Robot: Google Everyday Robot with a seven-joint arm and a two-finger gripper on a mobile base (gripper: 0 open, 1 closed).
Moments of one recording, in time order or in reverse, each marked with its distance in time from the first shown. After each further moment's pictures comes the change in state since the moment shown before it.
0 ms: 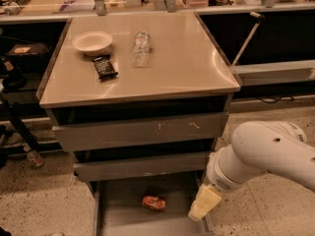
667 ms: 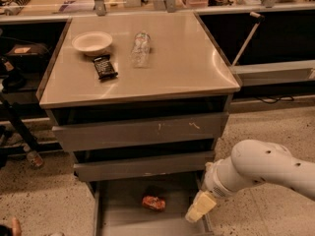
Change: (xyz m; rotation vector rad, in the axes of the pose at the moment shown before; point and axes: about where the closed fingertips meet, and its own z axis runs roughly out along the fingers) arm 0.022 -0.016 0.071 -0.047 -0.084 0.038
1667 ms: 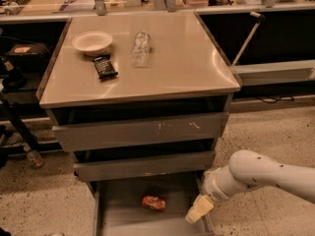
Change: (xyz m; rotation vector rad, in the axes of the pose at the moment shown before) arm 0.033 -0.028 0.082 -0.072 -0.041 0.058
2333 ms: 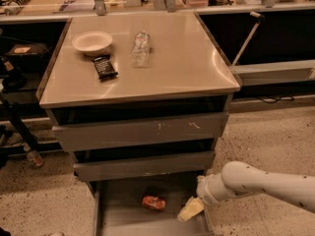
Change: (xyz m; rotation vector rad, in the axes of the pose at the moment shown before) arm 0.007 -0.021 0.068 -0.002 -0.088 0.043
